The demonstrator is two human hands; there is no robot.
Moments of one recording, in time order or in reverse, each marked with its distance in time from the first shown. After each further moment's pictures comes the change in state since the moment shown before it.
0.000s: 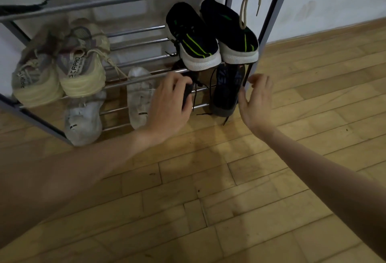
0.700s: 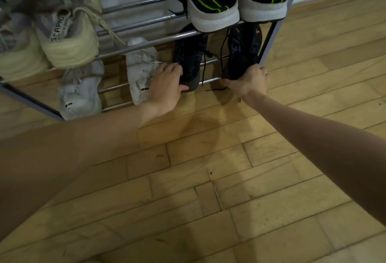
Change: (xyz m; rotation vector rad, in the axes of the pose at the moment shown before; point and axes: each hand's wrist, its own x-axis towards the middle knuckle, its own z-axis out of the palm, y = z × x) left_hand -0.006 -0.063 0.050 0.138 -0.303 -0.177; right_hand -0.003 -0.007 0.061 -0.198 -0.429 0.478
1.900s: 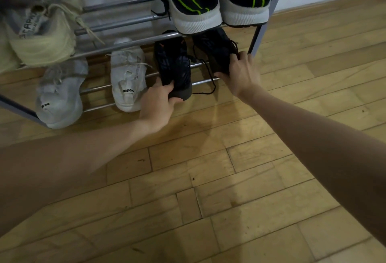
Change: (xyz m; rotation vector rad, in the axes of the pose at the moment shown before) left_hand -0.021 0.023 0.024 -0.187 0.022 -0.118; right_hand 0.034 0.015 -0.018 -0.387 0.056 -0.456
